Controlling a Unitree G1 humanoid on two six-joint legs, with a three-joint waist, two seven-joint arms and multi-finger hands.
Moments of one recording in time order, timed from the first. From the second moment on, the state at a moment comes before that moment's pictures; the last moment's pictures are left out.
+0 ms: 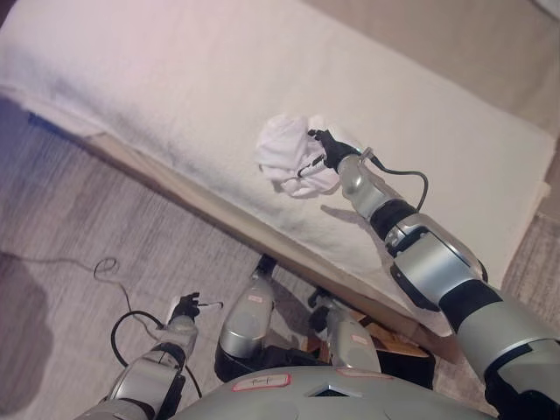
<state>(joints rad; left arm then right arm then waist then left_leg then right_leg) -0.19 0.24 -0.26 1.29 -0.15 0.03 0.23 -1.01 -0.17 0.67 1.23 -0.15 0.11 -0.14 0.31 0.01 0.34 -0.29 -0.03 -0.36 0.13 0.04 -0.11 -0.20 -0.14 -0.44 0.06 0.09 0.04</state>
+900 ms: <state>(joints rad) -0.26 0.24 -0.33 1.22 -0.26 0.00 0.24 -1.25 -0.30 0.74 1.40 -0.13 0.14 -0.19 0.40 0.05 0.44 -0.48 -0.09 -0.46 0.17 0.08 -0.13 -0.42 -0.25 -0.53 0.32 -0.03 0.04</state>
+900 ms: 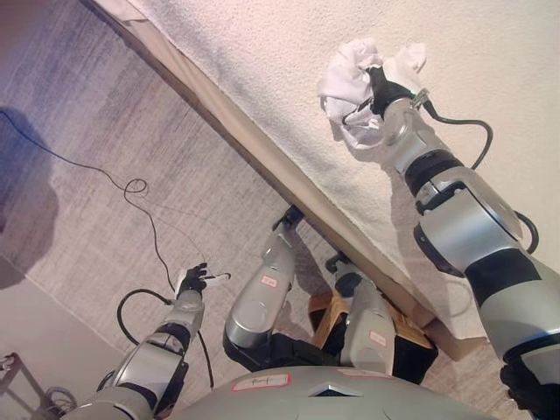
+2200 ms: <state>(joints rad) -0.13 0.25 -0.20 1.25 -0.27 0.02 0.25 -0.83 -0.45 0.54 1.20 -0.17 0.13 -0.16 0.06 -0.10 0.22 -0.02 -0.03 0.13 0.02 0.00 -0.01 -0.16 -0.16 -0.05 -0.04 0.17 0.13</state>
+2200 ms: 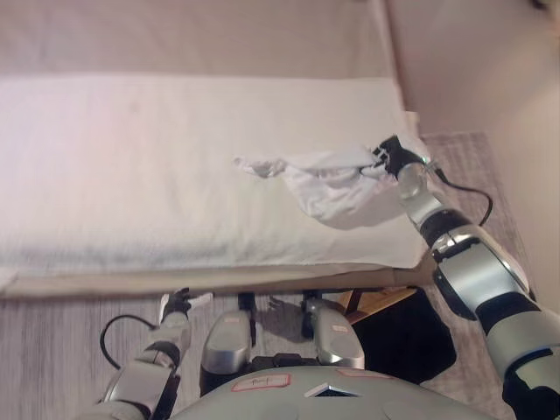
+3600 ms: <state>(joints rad) -0.13 0.20 -0.25 1.29 -0.15 0.07 0.18 -0.53 -0.89 0.18 1.50 -0.15 0.15 -0.08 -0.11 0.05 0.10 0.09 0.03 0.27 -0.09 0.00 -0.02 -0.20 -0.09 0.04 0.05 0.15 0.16</state>
